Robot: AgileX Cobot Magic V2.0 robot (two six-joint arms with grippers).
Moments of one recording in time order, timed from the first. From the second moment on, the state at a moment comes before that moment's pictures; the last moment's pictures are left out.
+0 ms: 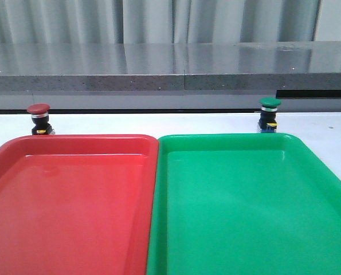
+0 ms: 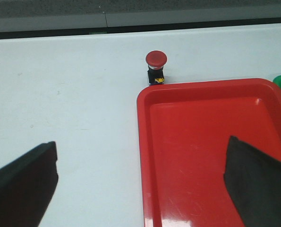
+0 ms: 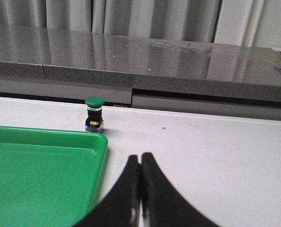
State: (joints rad) left arm -0.05 0.74 -0.77 -0.07 0.69 0.02; right arm 0.01 -0.01 0.03 -0.04 0.07 0.00
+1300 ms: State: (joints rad) left arm -0.14 1.74 -1.40 -0.12 0.60 0.02; right arm 0.01 -0.01 0.03 -0.04 0.07 0.00
